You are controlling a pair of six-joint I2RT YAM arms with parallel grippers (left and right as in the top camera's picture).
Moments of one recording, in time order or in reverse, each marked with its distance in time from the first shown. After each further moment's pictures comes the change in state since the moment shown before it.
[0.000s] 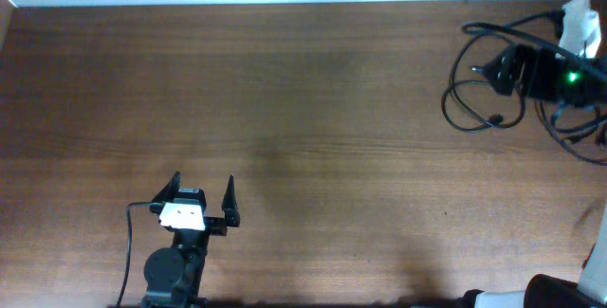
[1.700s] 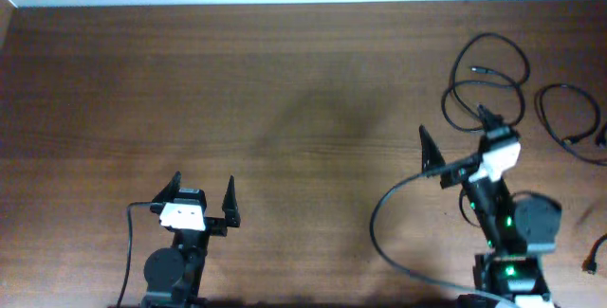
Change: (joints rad) left arm 0.000 0.000 0.000 0.000 0.006 0.000; right arm 0.256 -0.908 -1.689 1.912 0.064 0.000
